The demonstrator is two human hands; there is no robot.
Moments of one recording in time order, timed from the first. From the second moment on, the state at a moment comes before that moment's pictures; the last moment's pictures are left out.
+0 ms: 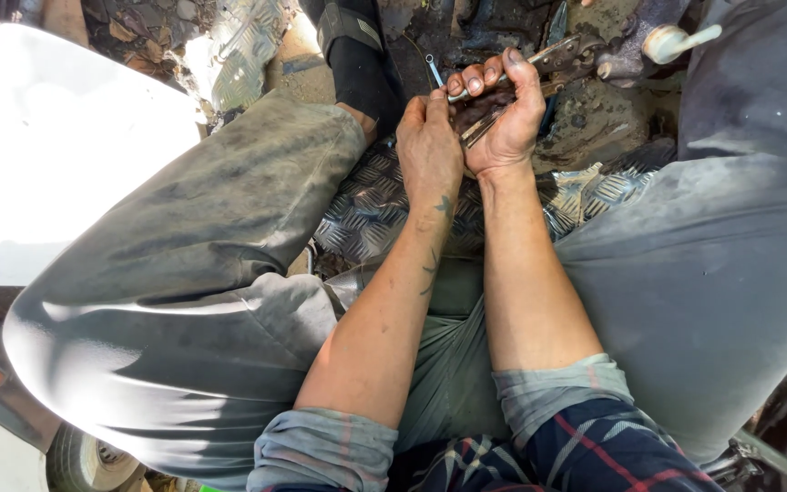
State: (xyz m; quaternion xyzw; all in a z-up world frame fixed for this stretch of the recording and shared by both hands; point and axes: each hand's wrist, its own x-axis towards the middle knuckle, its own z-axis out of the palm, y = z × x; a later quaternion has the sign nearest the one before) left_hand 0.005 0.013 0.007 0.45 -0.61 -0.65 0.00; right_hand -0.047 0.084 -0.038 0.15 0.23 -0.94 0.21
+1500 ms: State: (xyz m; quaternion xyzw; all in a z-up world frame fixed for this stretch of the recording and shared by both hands) left_hand -0.063 -0.018 -0.010 0.13 -0.85 -0.49 -0.11; right_hand -0.046 0.075 -0.081 0.10 0.26 -0.96 0.11
